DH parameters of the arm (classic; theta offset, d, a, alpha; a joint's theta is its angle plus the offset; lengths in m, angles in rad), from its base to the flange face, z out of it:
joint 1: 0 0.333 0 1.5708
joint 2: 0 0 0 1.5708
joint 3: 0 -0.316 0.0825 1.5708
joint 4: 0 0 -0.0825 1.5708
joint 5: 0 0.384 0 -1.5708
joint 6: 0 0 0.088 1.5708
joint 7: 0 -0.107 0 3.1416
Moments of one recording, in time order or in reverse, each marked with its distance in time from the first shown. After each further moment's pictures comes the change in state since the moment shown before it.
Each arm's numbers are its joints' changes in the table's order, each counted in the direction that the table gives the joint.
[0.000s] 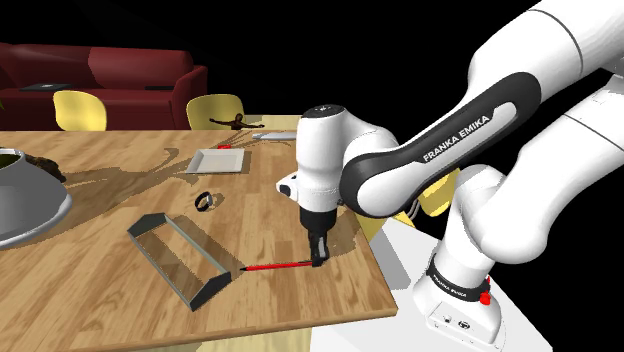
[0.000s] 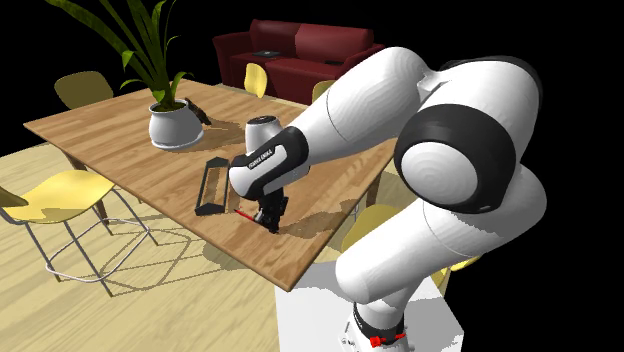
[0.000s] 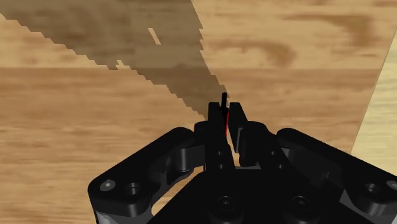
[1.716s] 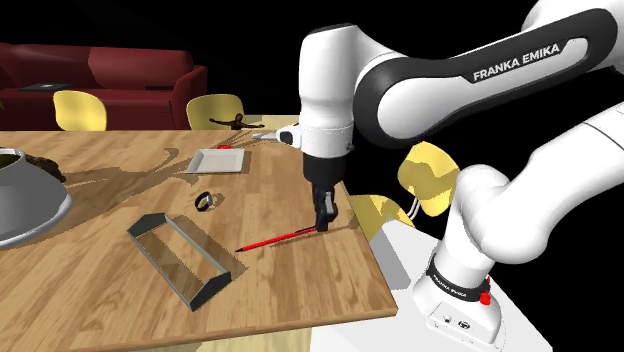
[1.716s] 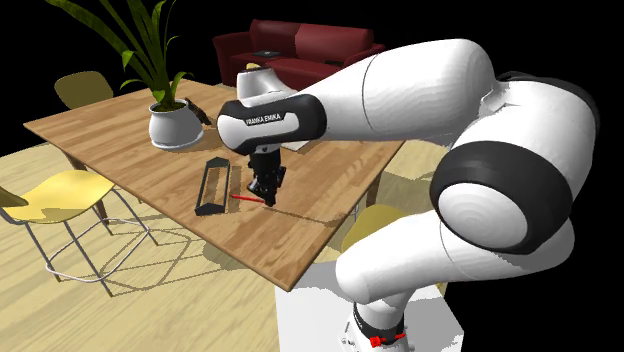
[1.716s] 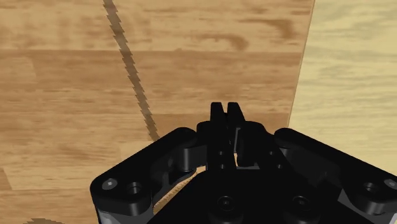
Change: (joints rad) arm 0.004 0.169 0.052 -0.185 -0.026 0.363 -0.008
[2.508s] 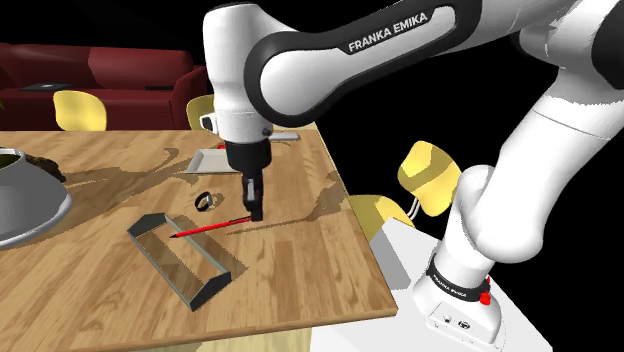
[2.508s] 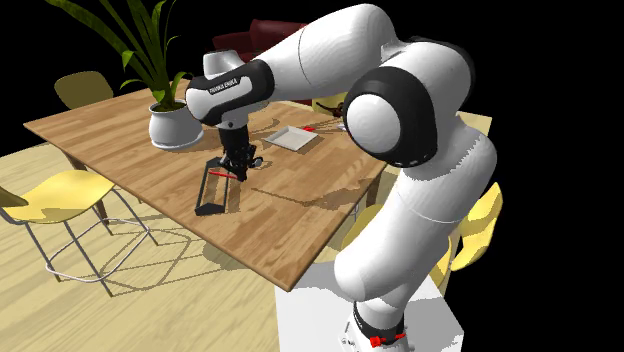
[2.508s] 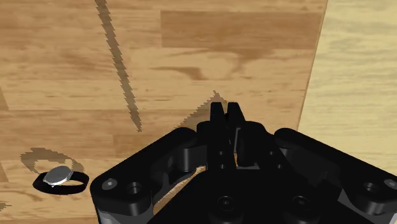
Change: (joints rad) arm -0.064 -0.427 -0.057 -0.403 -0.102 -0.023 -0.076
